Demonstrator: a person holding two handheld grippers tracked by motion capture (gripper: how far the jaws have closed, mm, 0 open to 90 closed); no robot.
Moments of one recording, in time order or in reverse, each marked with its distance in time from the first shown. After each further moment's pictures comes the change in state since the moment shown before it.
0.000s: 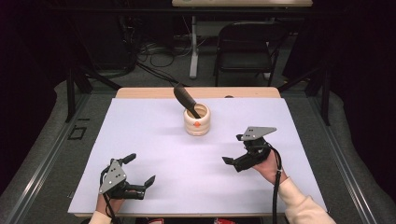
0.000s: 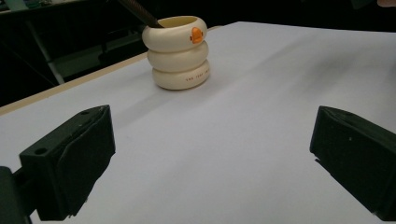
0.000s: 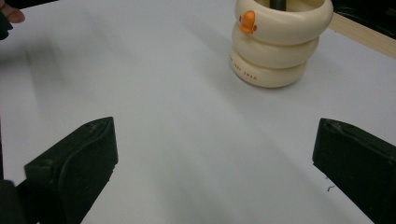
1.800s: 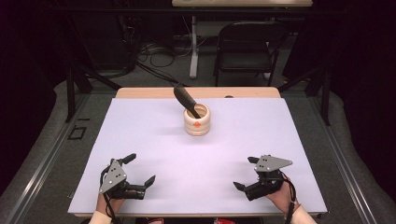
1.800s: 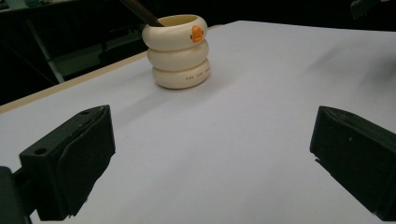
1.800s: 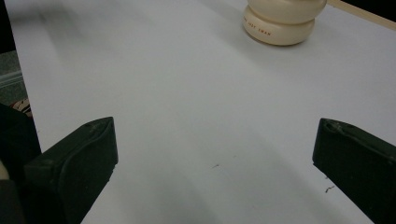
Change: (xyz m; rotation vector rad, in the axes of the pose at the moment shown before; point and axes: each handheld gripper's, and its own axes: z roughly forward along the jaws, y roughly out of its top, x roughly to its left) left arm 0.000 0.000 0.000 0.003 0.001 0.002; right arm 0.040 -0.064 -0.033 -0.029 -0.057 -0.027
